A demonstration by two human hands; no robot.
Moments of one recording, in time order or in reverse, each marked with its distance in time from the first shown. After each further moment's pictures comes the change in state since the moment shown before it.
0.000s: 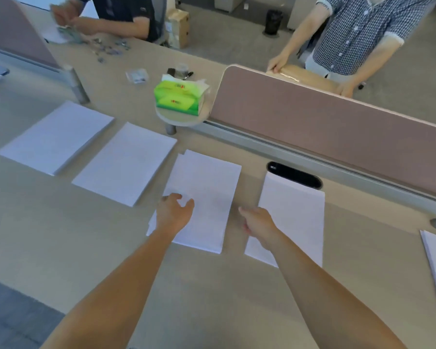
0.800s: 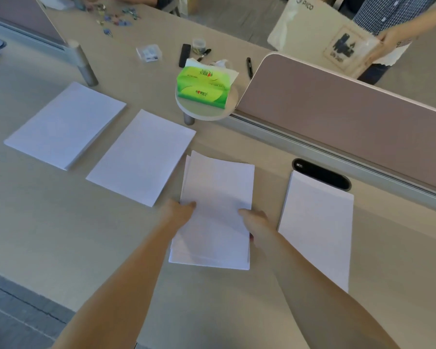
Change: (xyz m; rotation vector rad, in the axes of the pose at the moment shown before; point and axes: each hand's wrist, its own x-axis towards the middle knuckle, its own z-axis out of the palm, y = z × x) left_hand 0.061 -0.037 -0.030 -0.188 -0.178 -0.268; right_hand 0.042 -0.020 0.087 -0.004 0.102 0.267
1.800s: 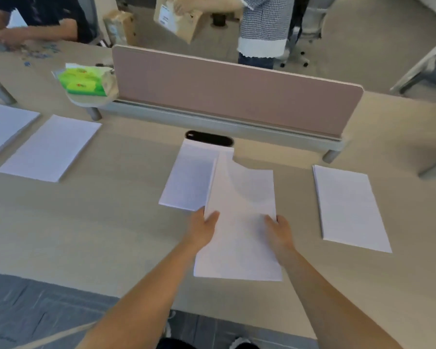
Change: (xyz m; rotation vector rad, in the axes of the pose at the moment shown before) left_hand -0.304 -0.026 0.305 0.070 -0.186 0.492; right_hand -0.076 0.271 -0.343 0.219 0.289 -0.260
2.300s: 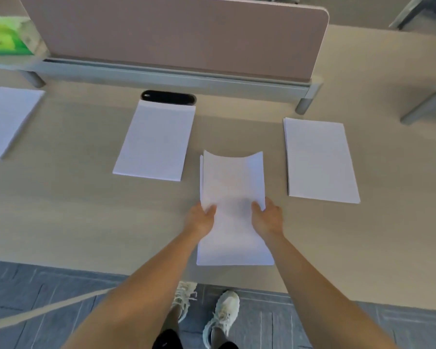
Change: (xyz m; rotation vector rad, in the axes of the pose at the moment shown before) left_hand -0.024 -0.037 0.147 0.284 -0.091 -0.241; right_hand 0.020 0.086 -0.082 -0.285 -0.014 0.087
